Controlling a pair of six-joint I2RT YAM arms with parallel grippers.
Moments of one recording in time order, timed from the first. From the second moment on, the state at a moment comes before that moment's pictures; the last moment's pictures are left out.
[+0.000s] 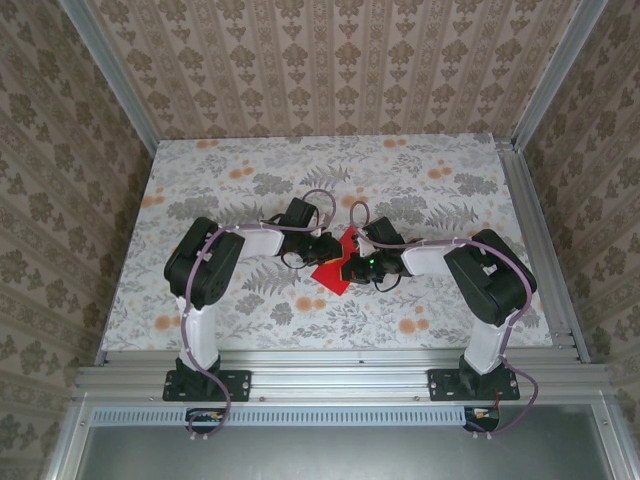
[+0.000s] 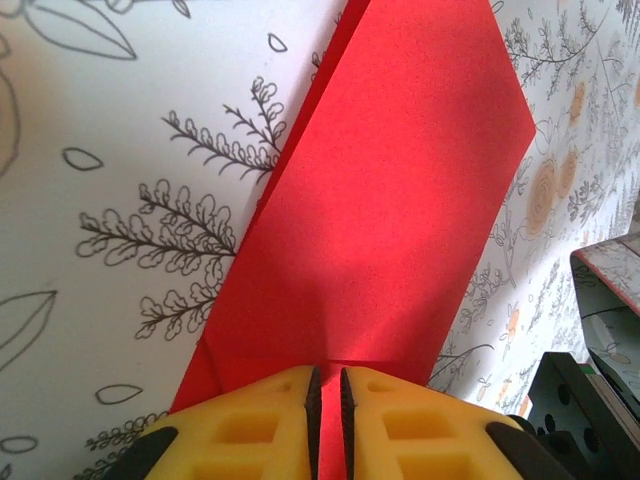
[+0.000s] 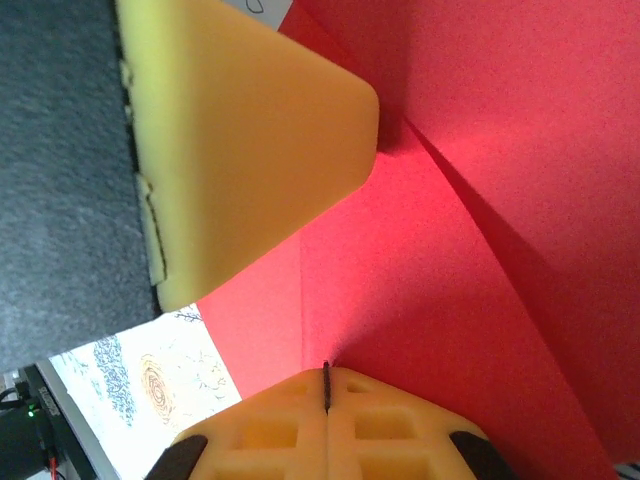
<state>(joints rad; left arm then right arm) -0.60 2.00 1.11 -0.09 0.61 -0.72 0.53 1.82 0.86 -0.04 -0.53 0.61</state>
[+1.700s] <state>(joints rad) -0.65 1.69 1.01 -0.31 0.42 -0.66 0.47 1.56 0.79 -0.18 -0.51 0.60</state>
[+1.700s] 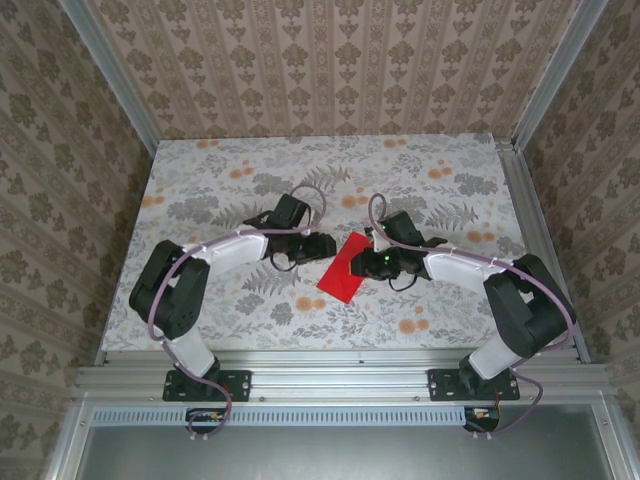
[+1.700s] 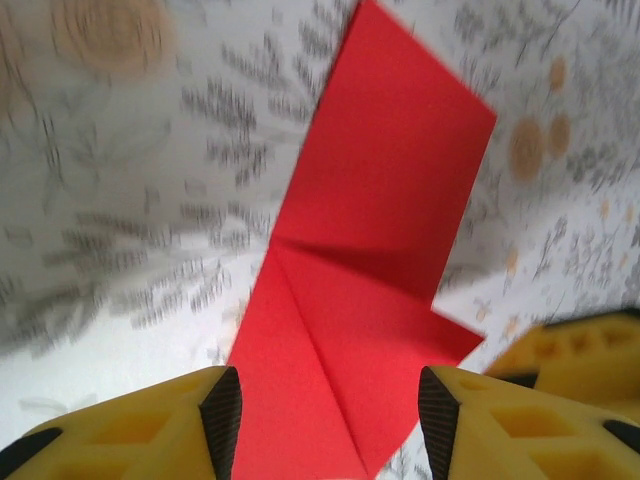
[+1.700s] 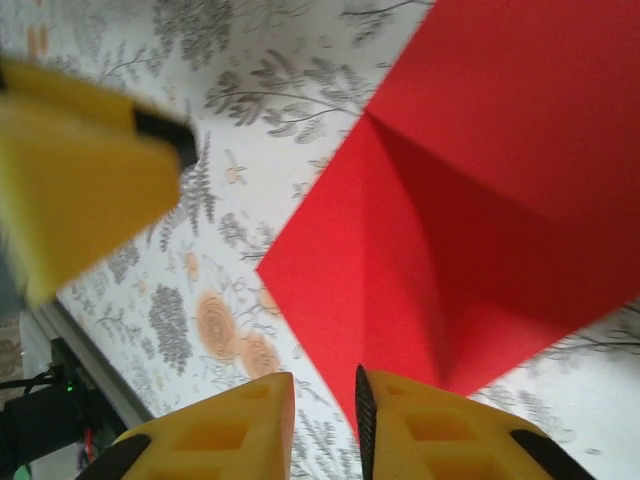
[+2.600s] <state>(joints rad) -0.72 1.59 0.82 -0.17 0.42 -0.80 0.48 1.73 0.76 -0.02 -0.59 0.67</state>
